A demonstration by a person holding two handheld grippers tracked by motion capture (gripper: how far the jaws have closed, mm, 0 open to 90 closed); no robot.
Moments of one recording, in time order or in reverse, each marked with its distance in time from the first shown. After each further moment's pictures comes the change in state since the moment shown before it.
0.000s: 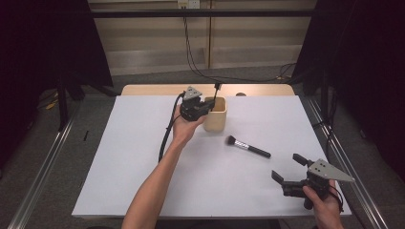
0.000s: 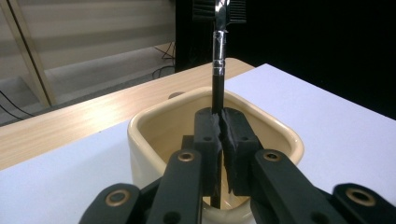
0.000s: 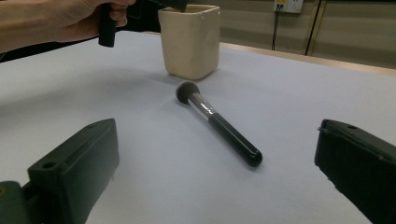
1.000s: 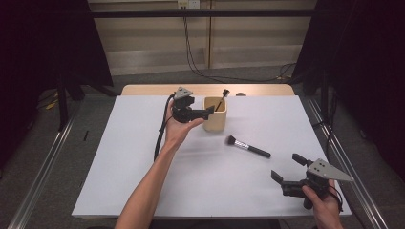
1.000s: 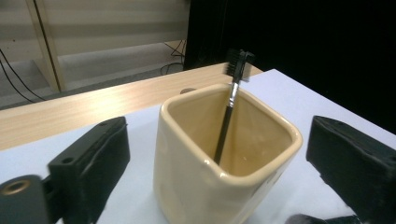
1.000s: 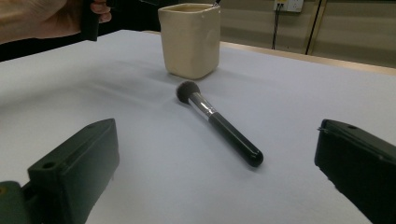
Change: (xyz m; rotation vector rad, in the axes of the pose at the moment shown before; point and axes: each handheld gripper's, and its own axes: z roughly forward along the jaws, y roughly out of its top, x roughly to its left) left arm 0.007 -0.001 -0.027 0.001 0.048 -0.093; right arm 0.000 0.000 0.001 0.002 0.000 -0.003
